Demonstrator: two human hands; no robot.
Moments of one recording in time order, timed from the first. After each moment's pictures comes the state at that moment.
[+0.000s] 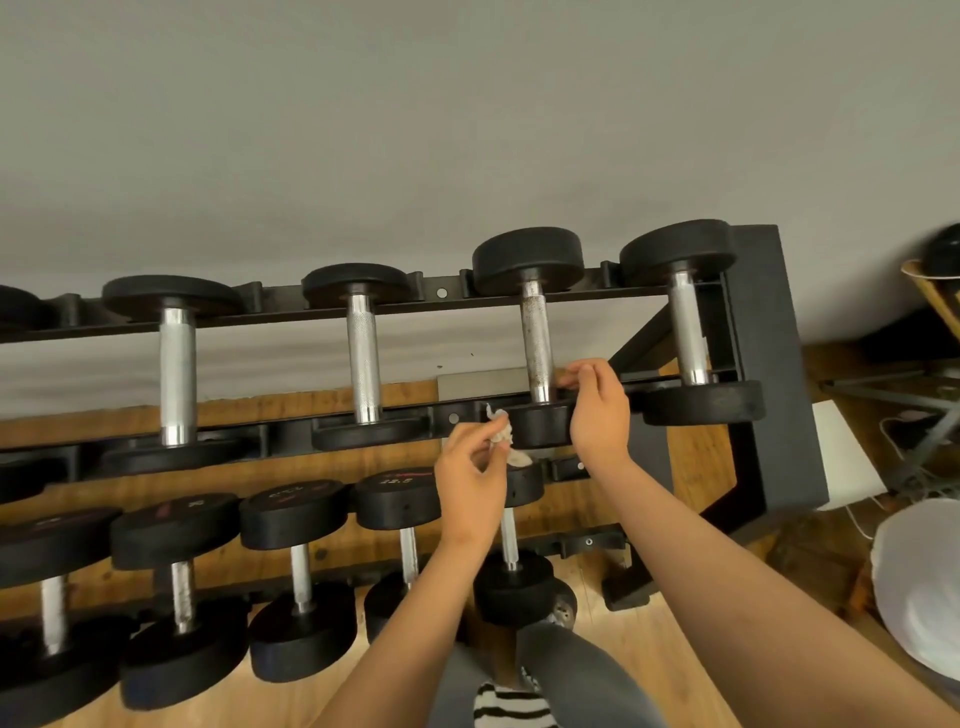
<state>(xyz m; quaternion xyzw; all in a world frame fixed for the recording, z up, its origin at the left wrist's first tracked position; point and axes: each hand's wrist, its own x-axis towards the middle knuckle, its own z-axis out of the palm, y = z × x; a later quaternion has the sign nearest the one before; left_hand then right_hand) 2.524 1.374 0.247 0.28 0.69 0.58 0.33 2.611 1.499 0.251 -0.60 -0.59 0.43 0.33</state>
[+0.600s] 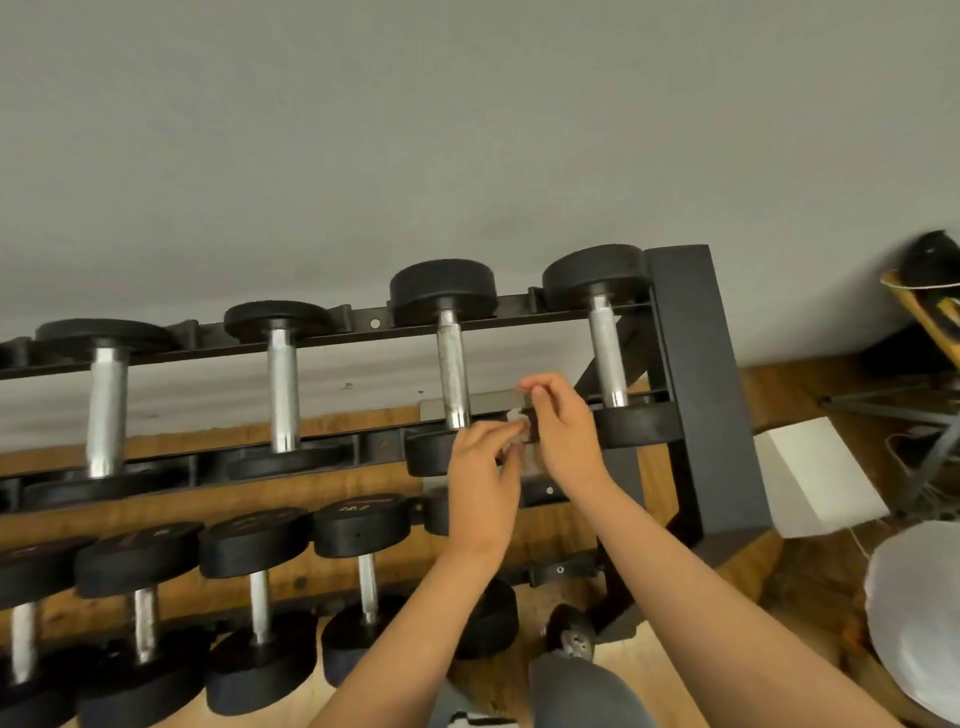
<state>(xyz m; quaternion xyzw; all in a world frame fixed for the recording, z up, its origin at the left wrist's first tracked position) 2.616 1.440 0.282 0.41 0.74 0.48 0.22 2.687 1.535 0.280 -0.45 -0.65 0.52 0.32</state>
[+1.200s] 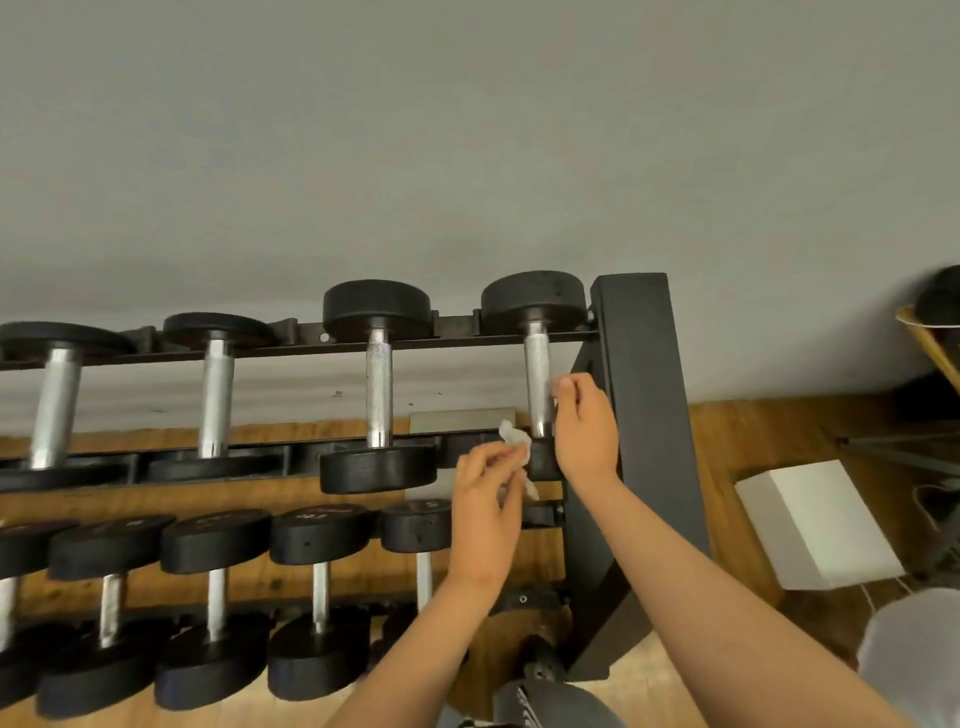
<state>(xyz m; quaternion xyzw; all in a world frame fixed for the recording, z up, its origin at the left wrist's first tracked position) 2.719 1.494 0.263 0.40 0.75 0.49 0.18 2.773 1.630 0.256 -0.53 -0.69 0.39 0.31</state>
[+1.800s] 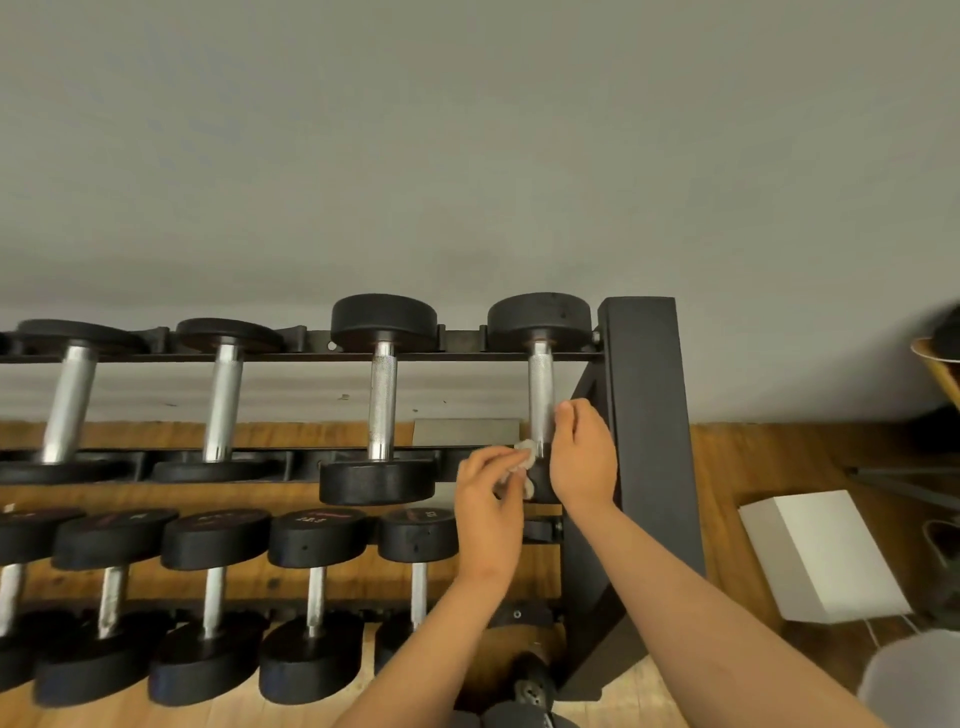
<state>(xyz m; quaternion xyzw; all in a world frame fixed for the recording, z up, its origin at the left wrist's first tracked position) 2.721 1.519 0.271 0.30 0.74 0.56 0.21 2.771 1.628 0.264 -0.53 -0.70 0.37 0.29</state>
